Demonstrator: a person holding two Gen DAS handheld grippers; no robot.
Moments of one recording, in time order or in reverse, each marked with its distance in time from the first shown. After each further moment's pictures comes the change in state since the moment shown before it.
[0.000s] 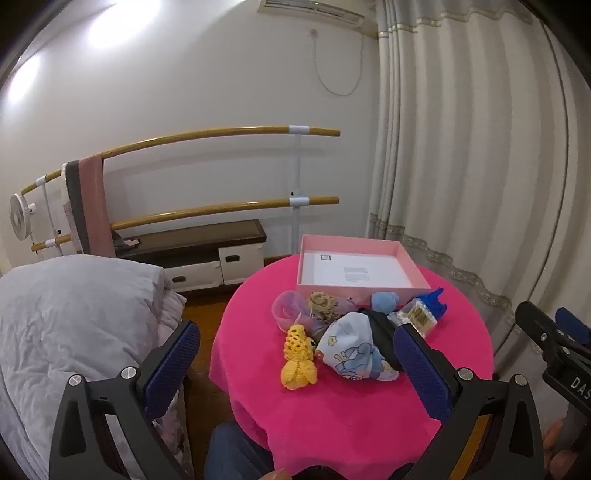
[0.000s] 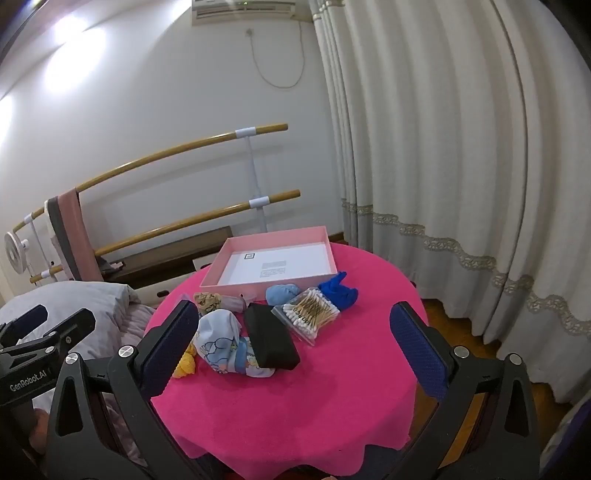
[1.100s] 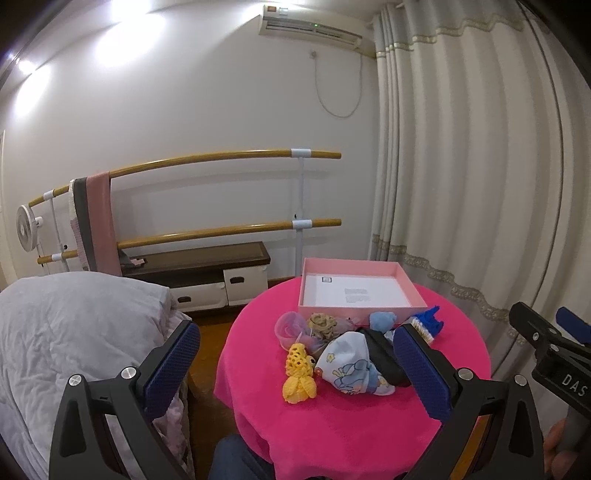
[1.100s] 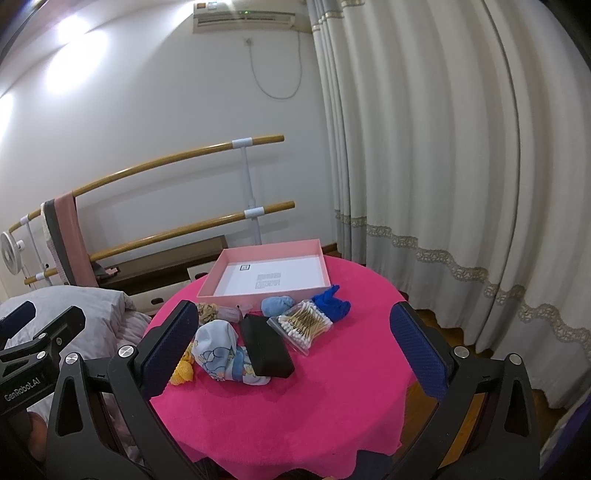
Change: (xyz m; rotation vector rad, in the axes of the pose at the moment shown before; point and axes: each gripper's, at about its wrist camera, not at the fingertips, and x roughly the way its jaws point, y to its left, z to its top) left arm -0.013 -0.006 0.001 0.008 -0.097 0.024; right arm -0.013 -0.001 0.015 -0.012 -0.028 -0.021
